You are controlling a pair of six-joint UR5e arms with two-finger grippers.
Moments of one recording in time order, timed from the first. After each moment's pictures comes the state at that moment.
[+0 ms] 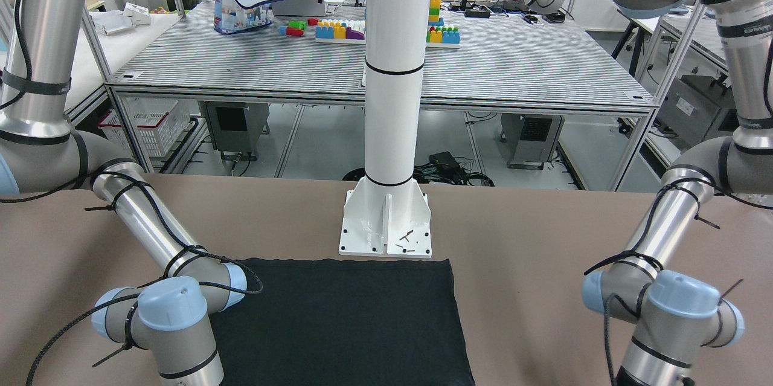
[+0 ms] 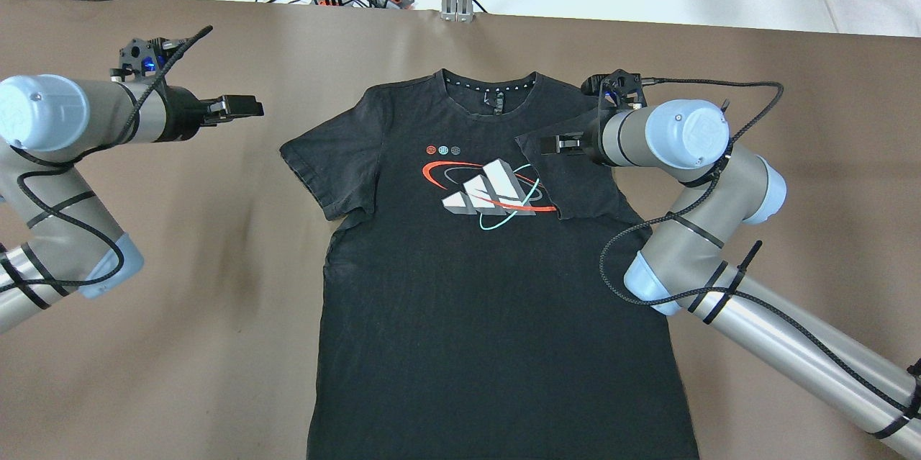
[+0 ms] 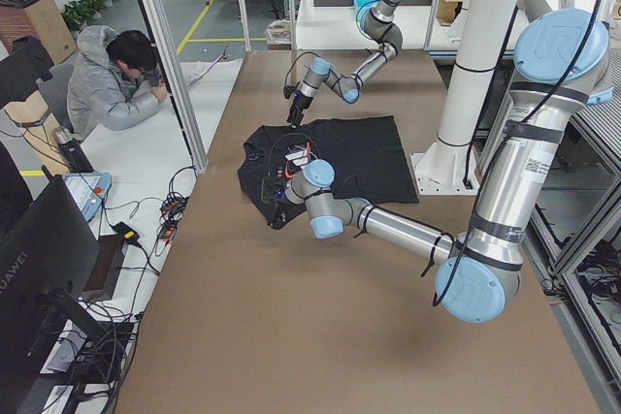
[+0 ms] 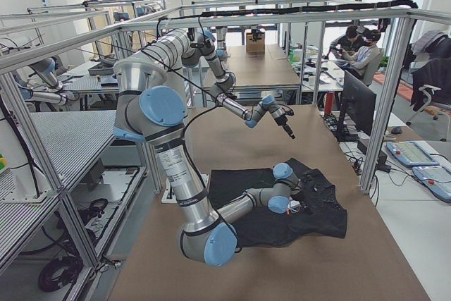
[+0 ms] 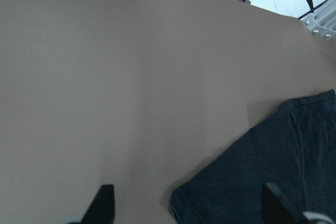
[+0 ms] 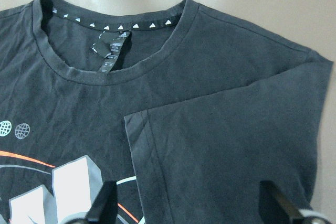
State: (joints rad) left arm -0.89 -1.92 -1.54 -2.45 -1.78 -1.27; right arm 0.80 -1.02 1.43 -0.89 1.77 0.98
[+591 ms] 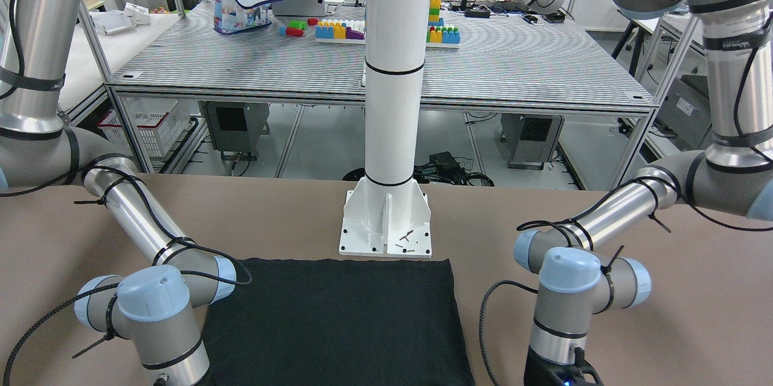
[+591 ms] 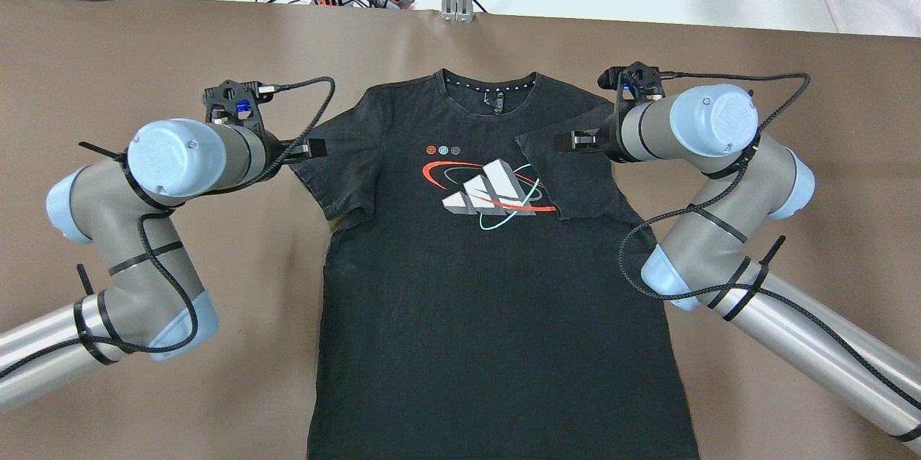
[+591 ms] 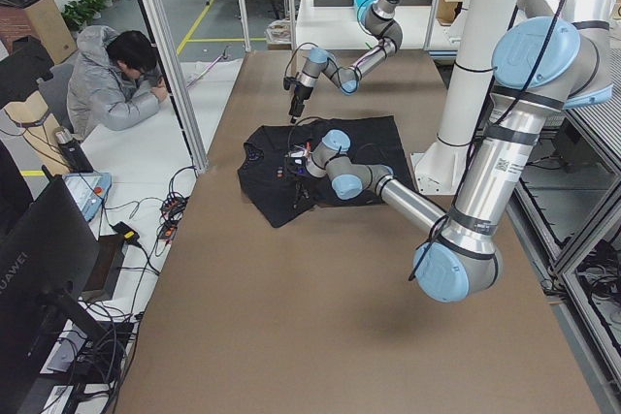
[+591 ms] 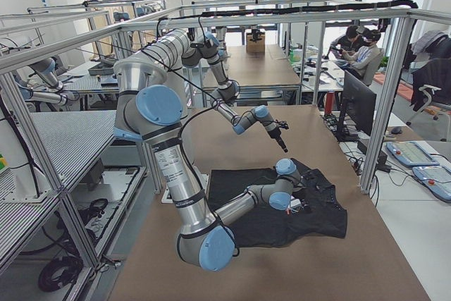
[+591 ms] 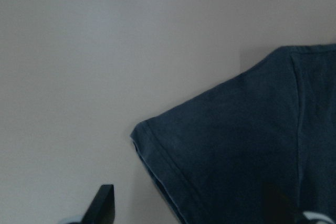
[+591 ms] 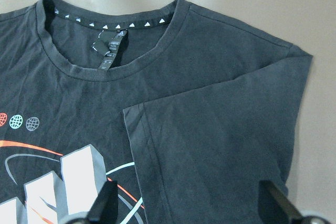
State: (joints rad) left arm -0.71 -2.03 -1.68 -1.98 -1.56 -1.30; right arm 0.83 -1.05 1.49 -0.94 1.83 0.98
